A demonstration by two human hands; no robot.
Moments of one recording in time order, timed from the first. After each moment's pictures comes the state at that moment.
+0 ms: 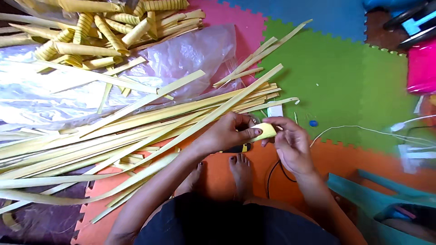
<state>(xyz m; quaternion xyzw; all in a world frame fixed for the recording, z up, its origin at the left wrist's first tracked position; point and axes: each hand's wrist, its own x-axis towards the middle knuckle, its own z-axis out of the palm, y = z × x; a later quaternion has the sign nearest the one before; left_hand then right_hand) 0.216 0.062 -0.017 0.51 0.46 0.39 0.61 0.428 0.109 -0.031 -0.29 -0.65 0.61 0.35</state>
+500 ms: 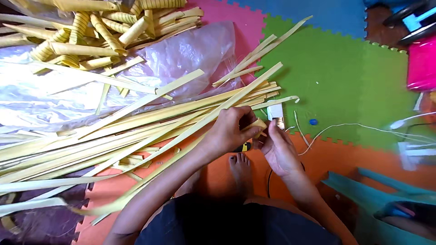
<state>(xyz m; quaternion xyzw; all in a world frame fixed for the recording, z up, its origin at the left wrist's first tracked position) 0.225 0.063 -0.011 0.58 0.56 0.39 0.45 0.404 0.089 -0.030 -0.44 -0.44 0.72 0.32</state>
